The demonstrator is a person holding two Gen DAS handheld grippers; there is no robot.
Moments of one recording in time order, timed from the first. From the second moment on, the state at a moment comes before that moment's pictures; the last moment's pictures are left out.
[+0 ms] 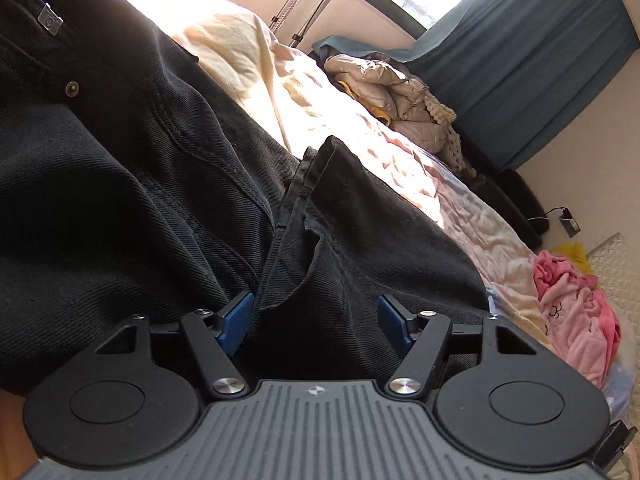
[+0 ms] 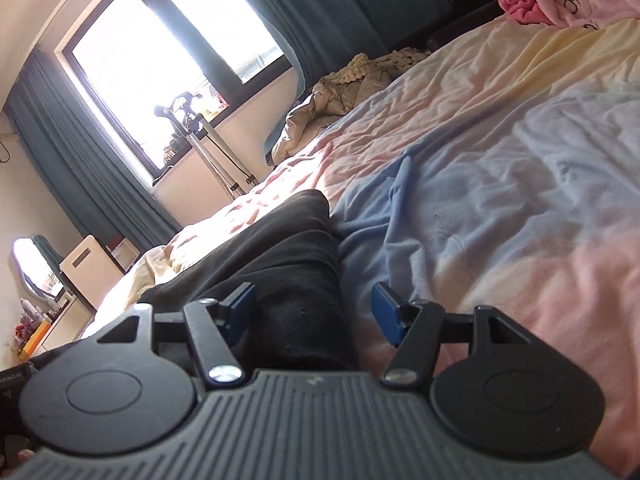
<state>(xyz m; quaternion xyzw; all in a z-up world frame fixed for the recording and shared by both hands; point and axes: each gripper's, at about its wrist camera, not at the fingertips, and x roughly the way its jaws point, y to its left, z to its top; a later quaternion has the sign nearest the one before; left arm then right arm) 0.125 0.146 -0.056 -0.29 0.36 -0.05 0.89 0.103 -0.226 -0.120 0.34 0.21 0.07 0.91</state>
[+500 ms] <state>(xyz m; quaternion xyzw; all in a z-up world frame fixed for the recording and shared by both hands) 0.112 0.137 -0.033 -0.27 0.29 -0.05 0.92 0.114 -0.217 -0.121 0.37 0.22 0.11 0.90</state>
